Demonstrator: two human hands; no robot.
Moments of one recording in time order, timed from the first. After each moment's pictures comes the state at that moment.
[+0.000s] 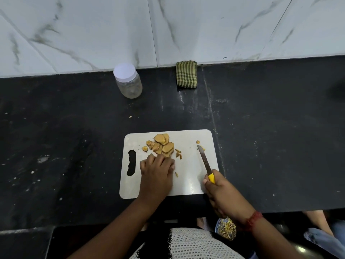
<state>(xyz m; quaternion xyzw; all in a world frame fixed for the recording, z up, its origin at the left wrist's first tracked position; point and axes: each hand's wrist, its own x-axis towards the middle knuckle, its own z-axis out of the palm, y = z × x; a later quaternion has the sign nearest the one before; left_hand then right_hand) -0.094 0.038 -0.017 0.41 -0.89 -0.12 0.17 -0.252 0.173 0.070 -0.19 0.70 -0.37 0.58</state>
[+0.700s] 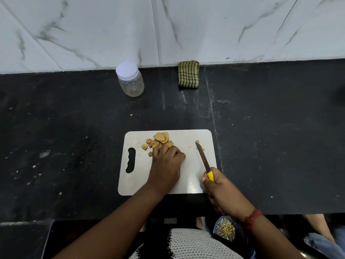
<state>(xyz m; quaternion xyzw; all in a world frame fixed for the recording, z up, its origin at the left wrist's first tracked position) -0.131 0.032 -0.010 0.34 -0.92 -0.08 0.16 -0.262 0.171 0.067 -0.21 0.70 -0.36 0.58</state>
